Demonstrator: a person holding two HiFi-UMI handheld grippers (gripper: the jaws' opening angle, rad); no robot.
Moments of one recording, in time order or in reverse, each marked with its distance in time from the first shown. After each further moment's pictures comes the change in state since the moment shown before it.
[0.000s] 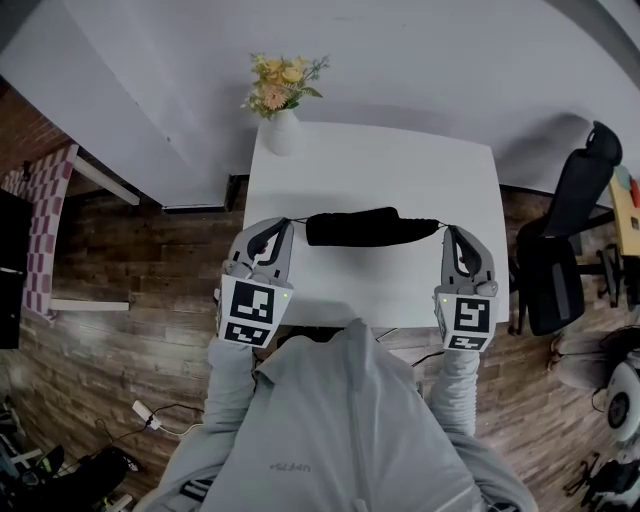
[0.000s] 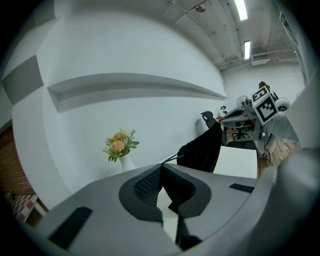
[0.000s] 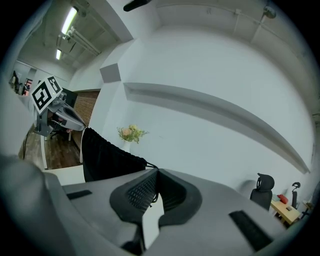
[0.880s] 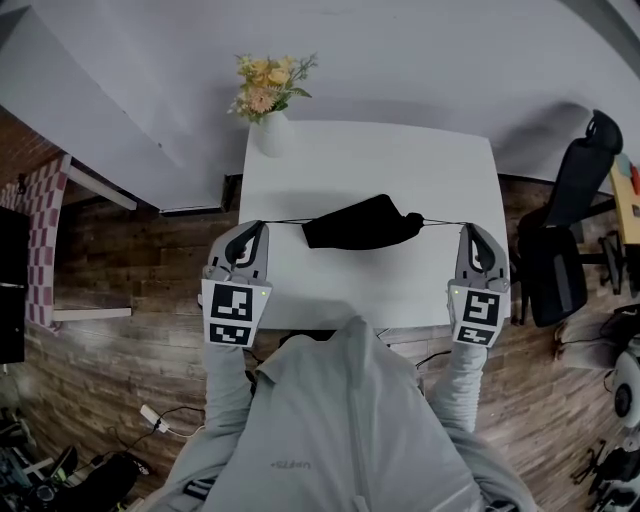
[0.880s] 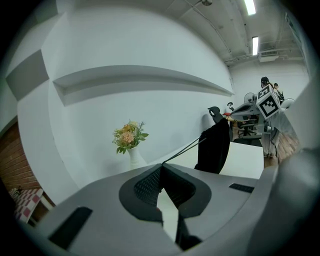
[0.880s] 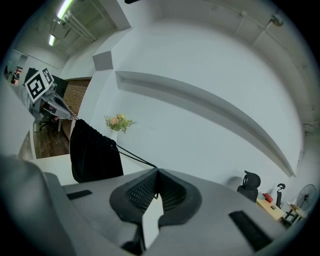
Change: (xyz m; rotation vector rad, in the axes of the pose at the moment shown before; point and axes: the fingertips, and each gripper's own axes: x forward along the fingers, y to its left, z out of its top) left arm 0.005 0.032 -0.023 -0.030 0.065 0.055; right arm 0.004 -0.043 -0.026 -0.022 0.088 -0.113
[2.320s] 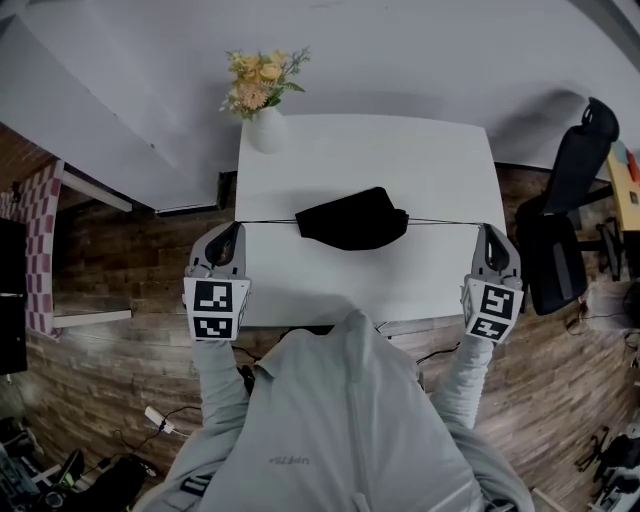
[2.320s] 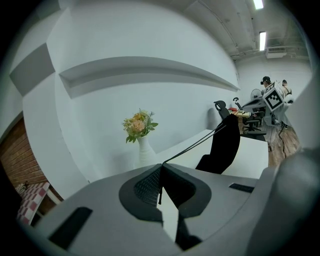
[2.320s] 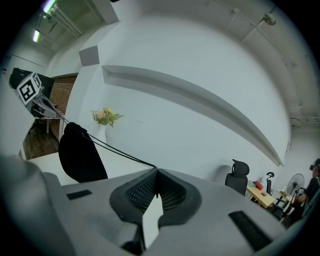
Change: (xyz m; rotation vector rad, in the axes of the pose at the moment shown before) left arm -0.001 0.033 -0.034 -0.024 0.074 0.046; right arm -0.013 -0.038 -0.036 0.071 0.075 -0.105
